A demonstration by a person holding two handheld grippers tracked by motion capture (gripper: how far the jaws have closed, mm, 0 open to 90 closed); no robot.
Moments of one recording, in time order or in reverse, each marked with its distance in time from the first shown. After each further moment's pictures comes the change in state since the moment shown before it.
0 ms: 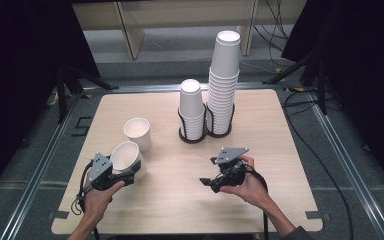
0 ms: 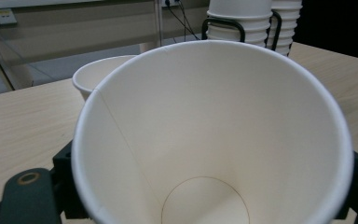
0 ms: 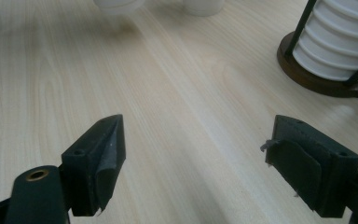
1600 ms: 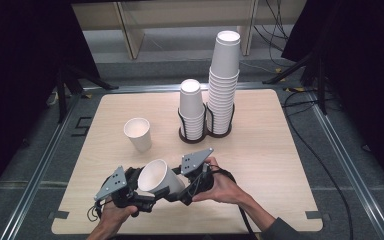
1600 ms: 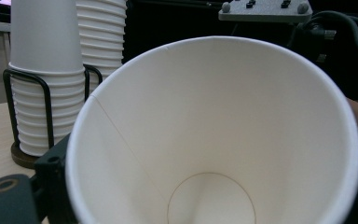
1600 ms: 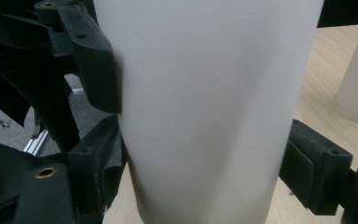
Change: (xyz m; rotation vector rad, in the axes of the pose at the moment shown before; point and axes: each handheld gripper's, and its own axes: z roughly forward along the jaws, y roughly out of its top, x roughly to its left) left arm -0.075 0.009 -0.010 -0.187 -0.554 -0.085; right arm 0.056 0.060 0.043 -0.127 0.424 -0.220
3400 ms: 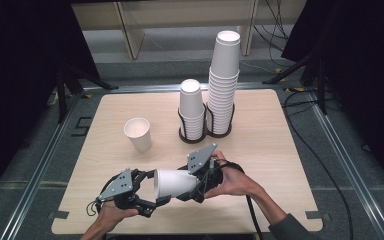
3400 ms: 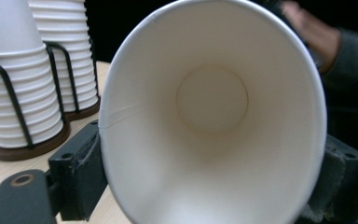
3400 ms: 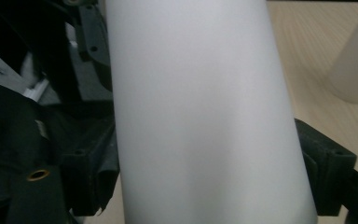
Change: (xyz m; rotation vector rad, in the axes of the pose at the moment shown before) left arm 0.002 -0.003 0.003 0.168 -0.096 0.121; right arm -0.005 0.006 -0.026 0.171 0.024 -0.083
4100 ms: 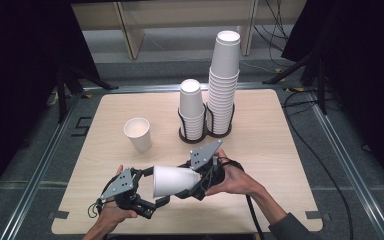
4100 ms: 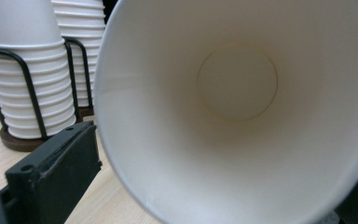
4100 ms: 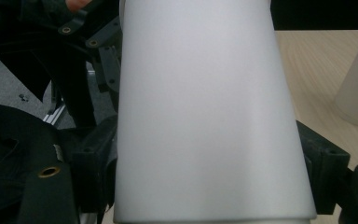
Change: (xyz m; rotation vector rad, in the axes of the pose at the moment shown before) left arm 0.001 -0.006 0.003 -0.061 0.030 -0.048; right arm -0.004 -0.001 -0.005 -0.119 0.052 0.020
